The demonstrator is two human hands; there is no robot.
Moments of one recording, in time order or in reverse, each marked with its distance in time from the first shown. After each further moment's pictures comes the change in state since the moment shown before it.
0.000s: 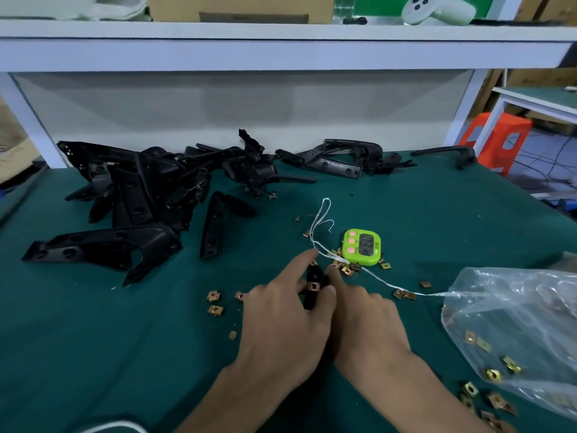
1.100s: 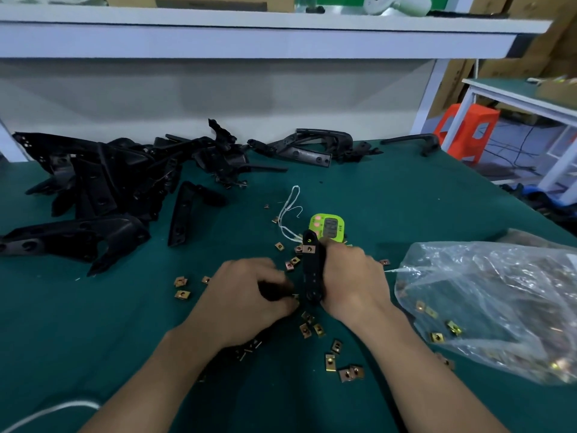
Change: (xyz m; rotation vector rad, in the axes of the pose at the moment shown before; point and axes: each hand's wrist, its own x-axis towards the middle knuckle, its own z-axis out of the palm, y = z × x) left_hand 0.017 -0.018 -0.009 0.119 -0.397 0.129; right_hand 0.016 0.045 -0.004 0.074 0.143 0.081
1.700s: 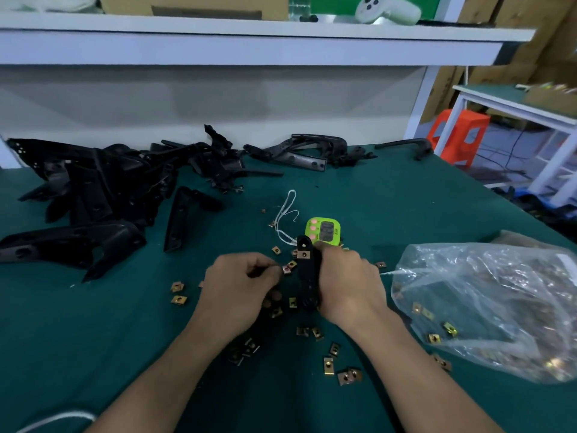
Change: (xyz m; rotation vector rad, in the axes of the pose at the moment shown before) left_hand 0.008 0.005 0.009 -0.406 0.204 -0.334; right_hand -0.002 -0.001 0.001 -0.011 -0.002 0.021
